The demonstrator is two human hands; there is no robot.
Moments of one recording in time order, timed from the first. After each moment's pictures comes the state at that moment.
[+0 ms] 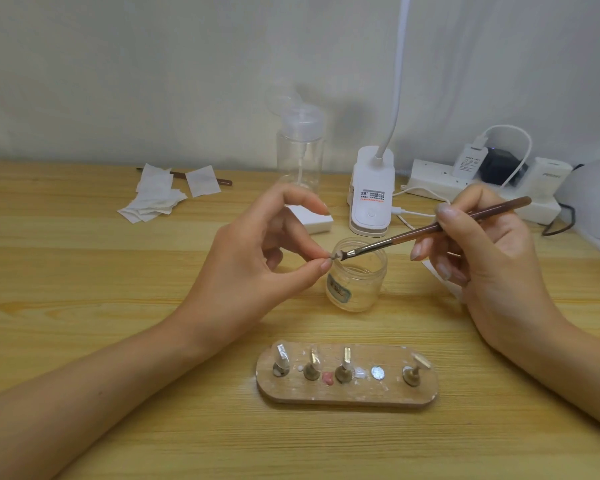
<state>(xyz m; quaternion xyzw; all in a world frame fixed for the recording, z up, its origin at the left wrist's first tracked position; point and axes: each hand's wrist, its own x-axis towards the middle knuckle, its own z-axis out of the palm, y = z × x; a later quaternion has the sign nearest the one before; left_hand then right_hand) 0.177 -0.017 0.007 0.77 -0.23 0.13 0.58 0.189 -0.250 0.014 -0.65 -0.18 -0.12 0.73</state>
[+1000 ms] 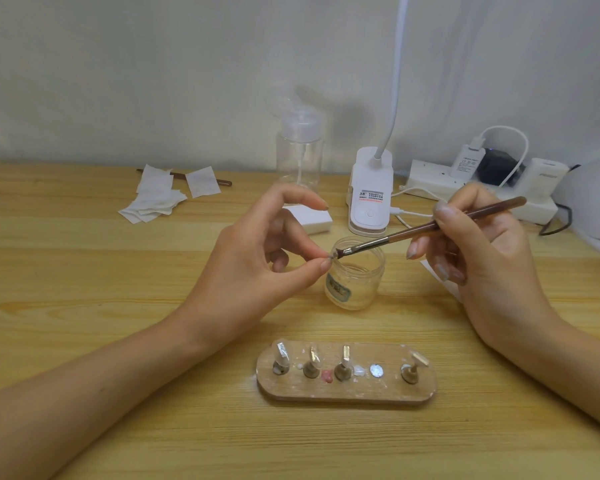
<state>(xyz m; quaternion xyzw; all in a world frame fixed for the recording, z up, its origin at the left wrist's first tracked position) 0.178 -0.017 0.005 0.76 -0.23 0.11 0.60 0.188 -0.247 0.016 -0.64 -0.19 -0.12 0.74</state>
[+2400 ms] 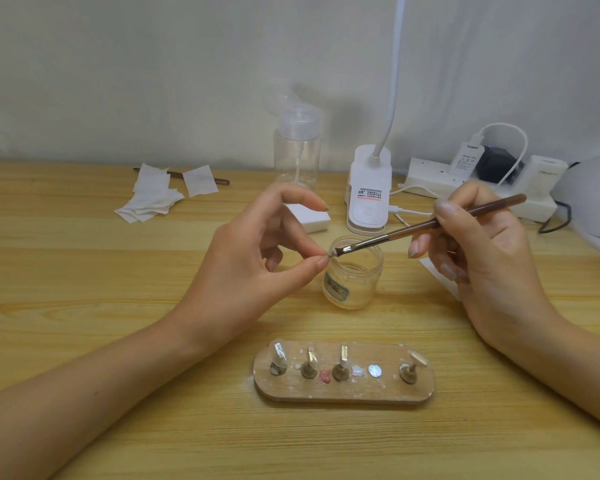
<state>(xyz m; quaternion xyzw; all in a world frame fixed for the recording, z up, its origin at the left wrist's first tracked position) 0.178 -0.016 0.006 0.76 -0.25 0.13 0.58 0.187 -0.247 0.017 -0.63 -0.18 -0.12 0.74</state>
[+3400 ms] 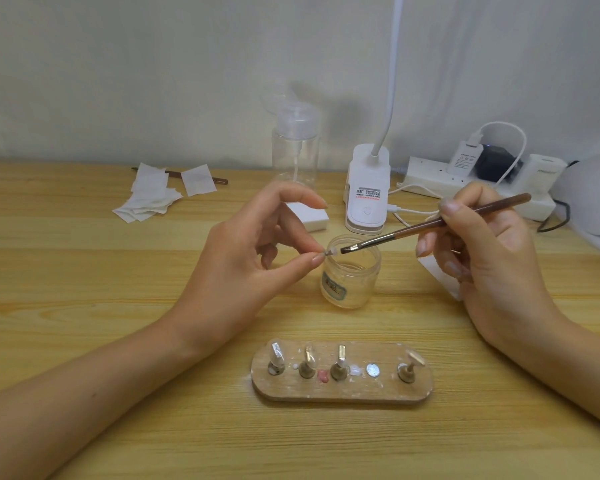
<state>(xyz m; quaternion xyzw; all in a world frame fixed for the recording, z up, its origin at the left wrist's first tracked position) 0.178 -0.016 0.007 0.76 -0.25 0.15 0.58 0.188 -0.251 0.016 -0.64 -0.15 -0.13 0.74</state>
